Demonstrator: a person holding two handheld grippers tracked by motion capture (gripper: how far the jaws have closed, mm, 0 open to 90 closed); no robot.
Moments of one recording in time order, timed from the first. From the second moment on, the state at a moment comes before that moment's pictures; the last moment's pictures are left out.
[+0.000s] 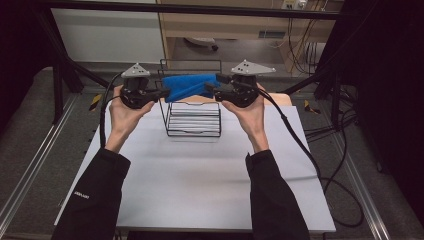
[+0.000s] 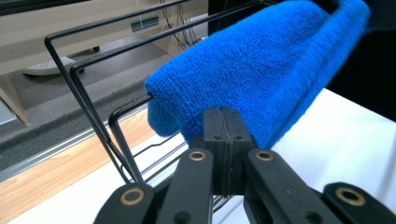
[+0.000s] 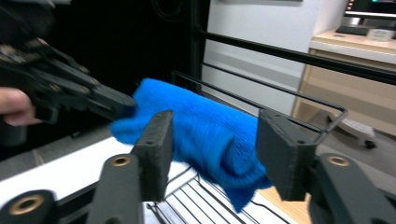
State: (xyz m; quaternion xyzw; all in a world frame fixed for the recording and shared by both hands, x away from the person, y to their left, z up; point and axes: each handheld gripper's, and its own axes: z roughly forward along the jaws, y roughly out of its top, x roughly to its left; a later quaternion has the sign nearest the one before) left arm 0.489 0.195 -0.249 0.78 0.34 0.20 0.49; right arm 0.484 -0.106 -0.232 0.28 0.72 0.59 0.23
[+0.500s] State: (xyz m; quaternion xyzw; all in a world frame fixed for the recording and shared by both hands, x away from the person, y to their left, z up) left arm 0.489 0.193 -0.266 0.78 0.33 0.21 0.48; right arm 0.490 -0.101 -0.264 0.31 0.76 0.53 0.19
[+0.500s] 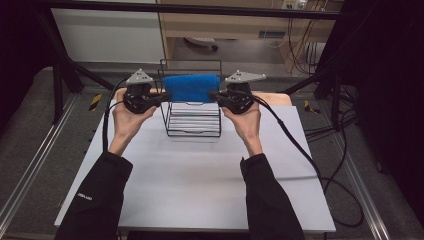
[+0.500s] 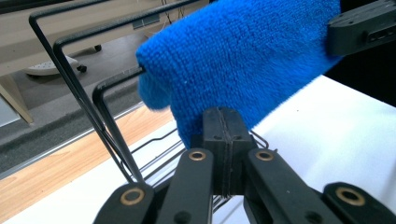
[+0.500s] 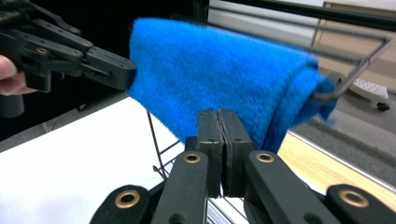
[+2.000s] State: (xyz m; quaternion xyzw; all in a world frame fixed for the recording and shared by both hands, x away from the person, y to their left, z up) left arm 0.409 0.251 -0.358 0.80 0.35 0.18 0.46; right arm 0.417 -0.204 -0.326 0.37 0.76 0.51 0.16
